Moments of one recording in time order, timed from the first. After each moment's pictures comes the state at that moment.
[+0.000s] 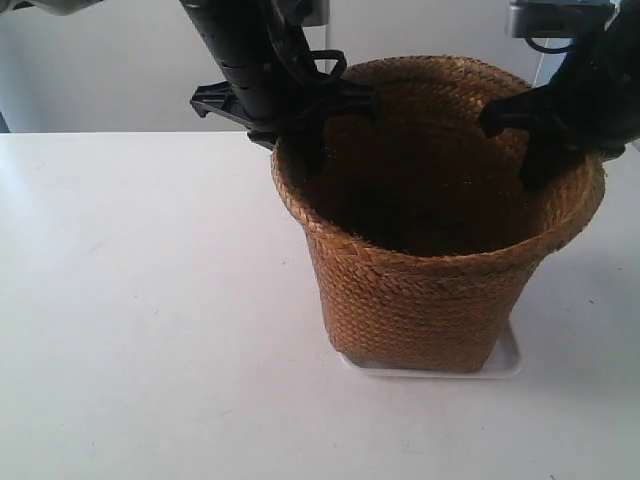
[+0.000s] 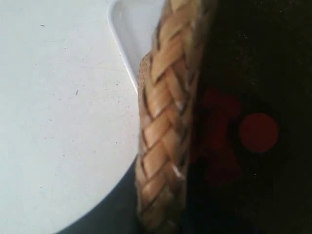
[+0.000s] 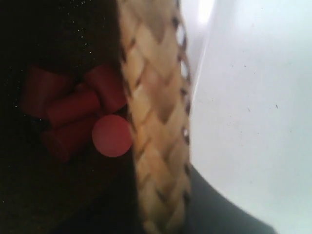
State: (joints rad) left arm -0.56 1.95 -2.00 -0.13 1.25 -0.25; right arm 0.03 1.59 -1.45 0.14 1.21 -0.07
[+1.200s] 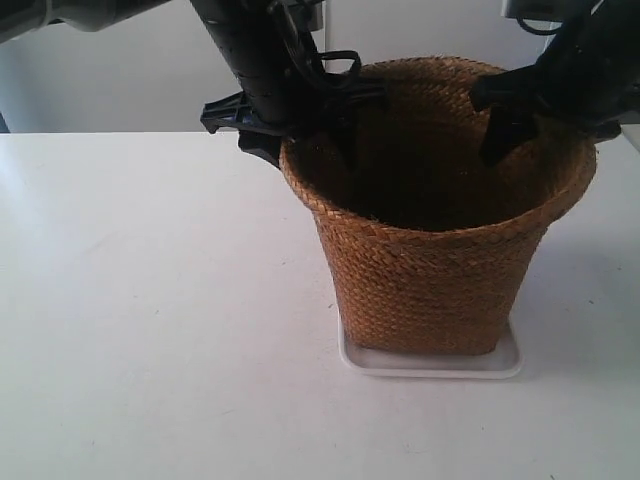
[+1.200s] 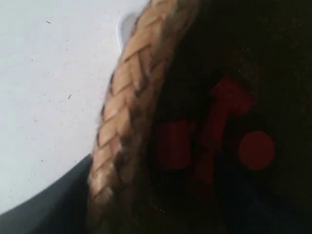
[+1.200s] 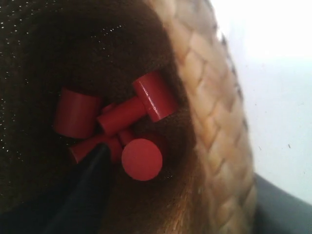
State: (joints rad) left arm -0.56 1.99 -2.03 -0.11 1.20 -0.45; right arm -0.02 1.68 -1.54 0.23 1.16 -0.14
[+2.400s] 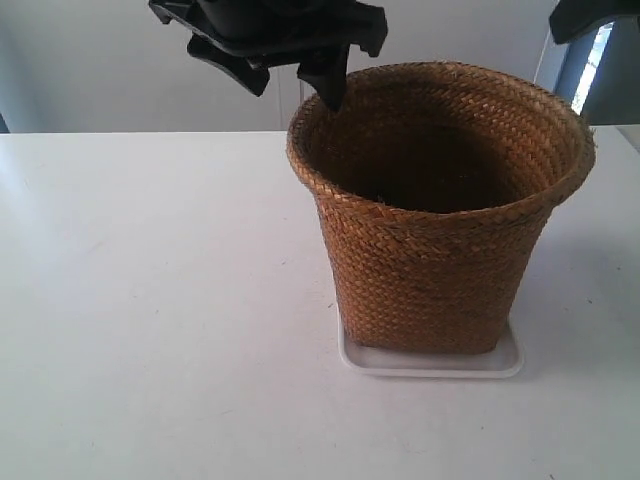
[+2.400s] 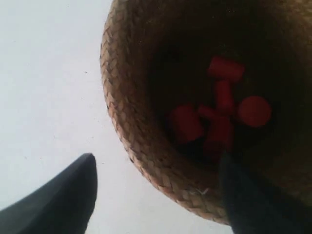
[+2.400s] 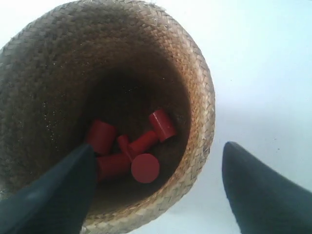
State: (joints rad) left arm -0.69 1.78 -2.03 0.11 1.31 -0.28; right arm -0.02 1.30 -1.54 0.19 1.17 -0.14
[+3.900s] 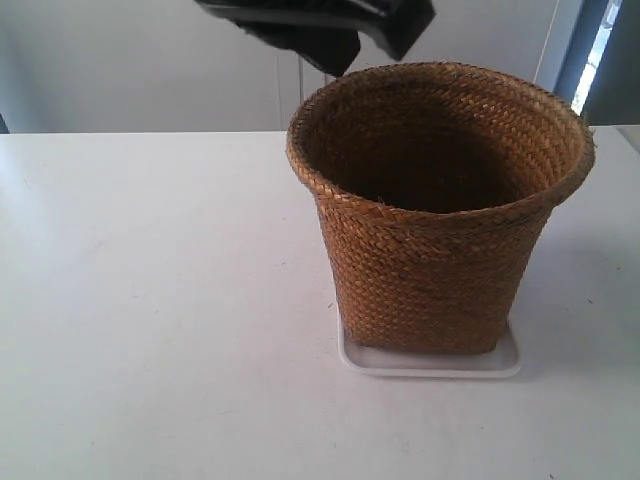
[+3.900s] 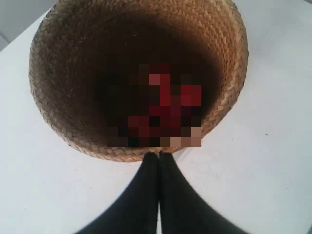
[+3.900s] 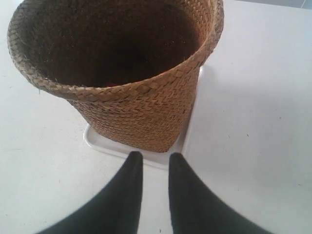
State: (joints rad) left arm -0.90 1.51 -1.83 0.15 1.20 -0.09; right arm -0.02 0.64 -0.92 0.21 1.04 -0.13
